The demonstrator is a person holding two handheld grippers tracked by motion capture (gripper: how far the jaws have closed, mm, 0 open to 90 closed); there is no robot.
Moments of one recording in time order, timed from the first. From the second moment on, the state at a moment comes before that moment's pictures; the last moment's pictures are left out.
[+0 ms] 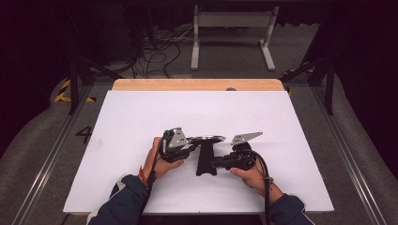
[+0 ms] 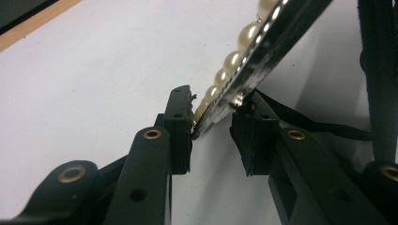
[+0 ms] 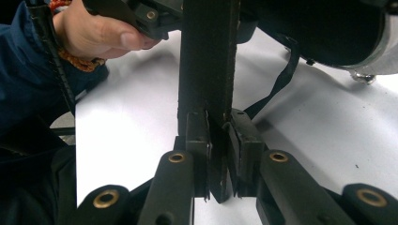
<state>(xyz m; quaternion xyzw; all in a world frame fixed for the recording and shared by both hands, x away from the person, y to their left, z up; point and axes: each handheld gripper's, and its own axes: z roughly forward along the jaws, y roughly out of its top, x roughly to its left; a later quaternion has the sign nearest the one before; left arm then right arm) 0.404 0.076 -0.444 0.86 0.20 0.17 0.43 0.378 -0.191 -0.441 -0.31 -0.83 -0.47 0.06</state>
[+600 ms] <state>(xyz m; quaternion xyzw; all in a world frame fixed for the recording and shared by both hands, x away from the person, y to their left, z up) 0.394 0.096 -0.429 0.86 0.18 0.17 0.44 0.362 -0.191 -0.429 -0.31 -0.84 -0.45 -0.03</state>
